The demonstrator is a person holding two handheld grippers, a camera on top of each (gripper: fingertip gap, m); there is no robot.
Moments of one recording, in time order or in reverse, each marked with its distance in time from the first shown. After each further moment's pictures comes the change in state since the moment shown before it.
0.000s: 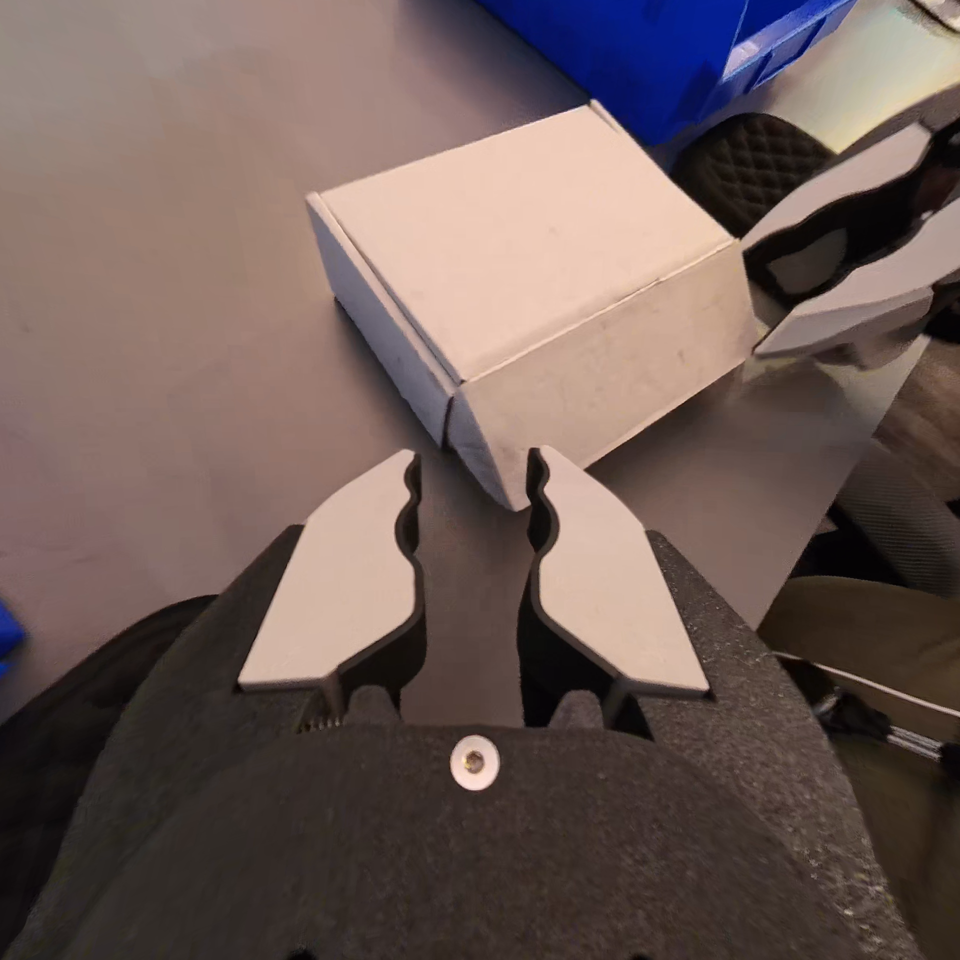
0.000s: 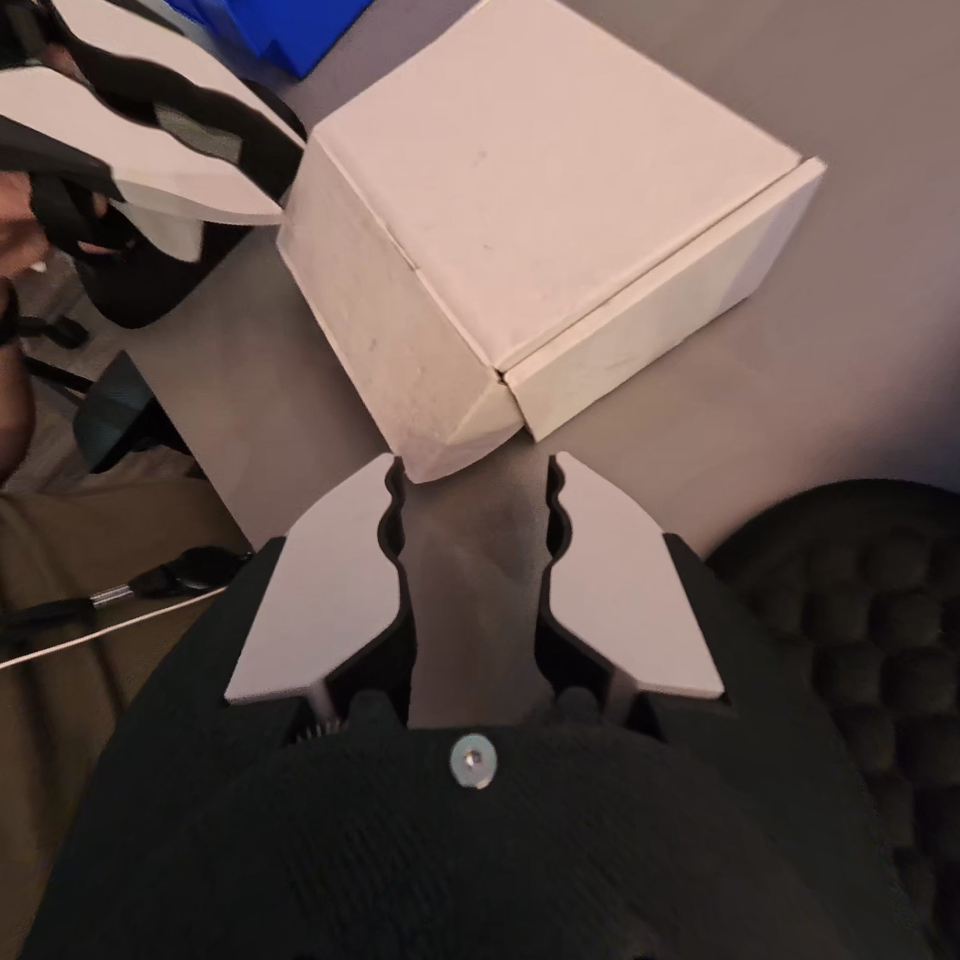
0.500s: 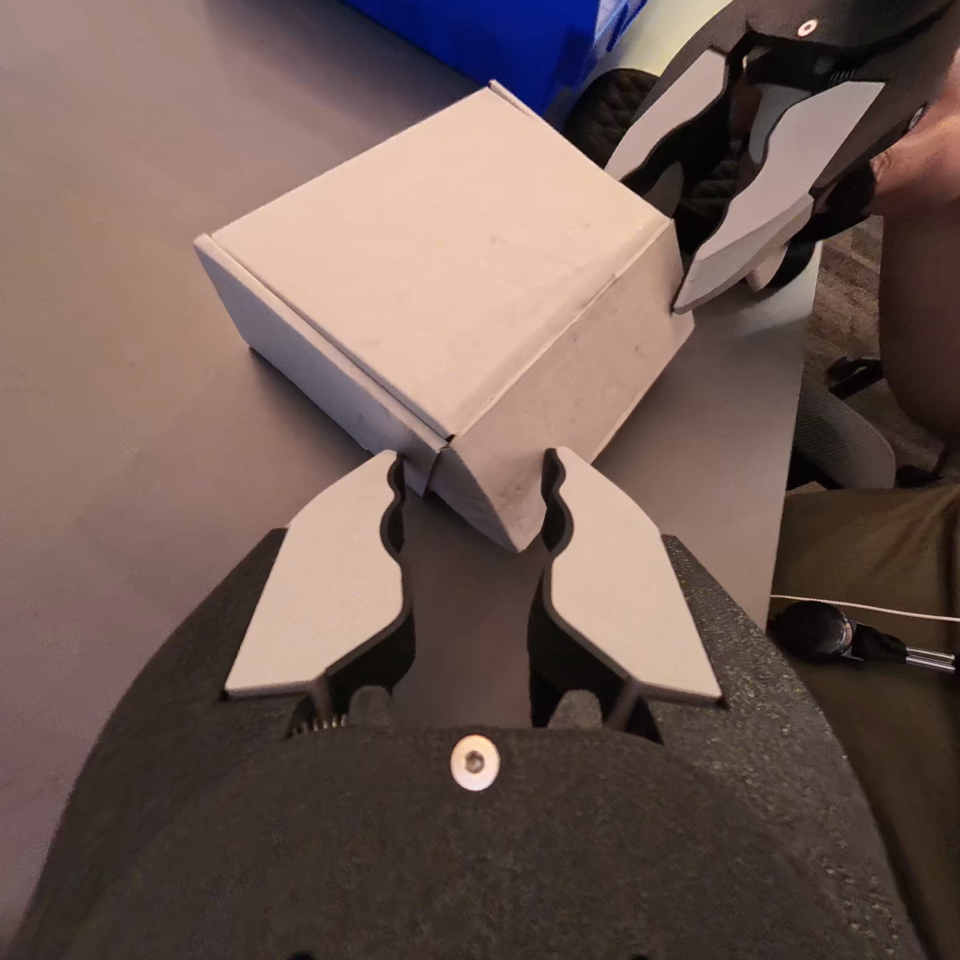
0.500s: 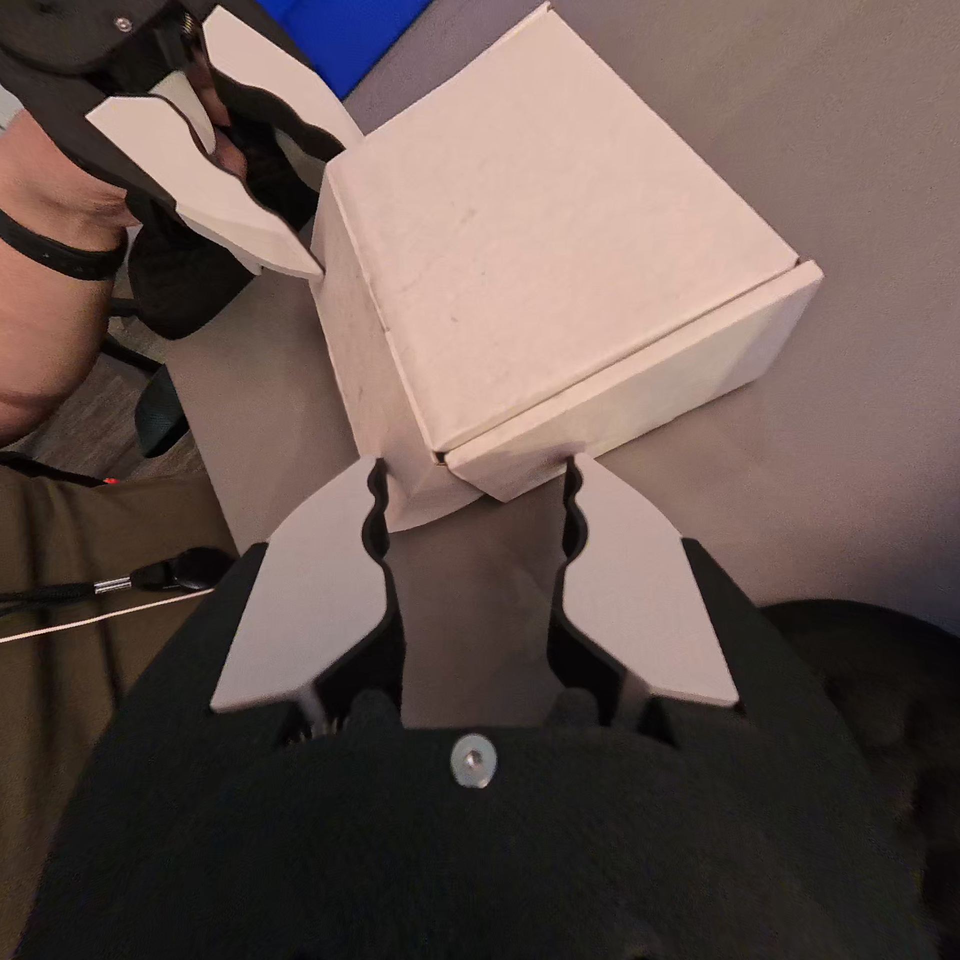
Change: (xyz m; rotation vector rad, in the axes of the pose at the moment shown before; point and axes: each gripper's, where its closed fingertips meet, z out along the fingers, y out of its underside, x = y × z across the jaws) left arm 0.003 -0.007 0.026 -0.041 0.298 0.136; right arm 0.011 -0.017 0.017 -0.019 -0.145 -0.012
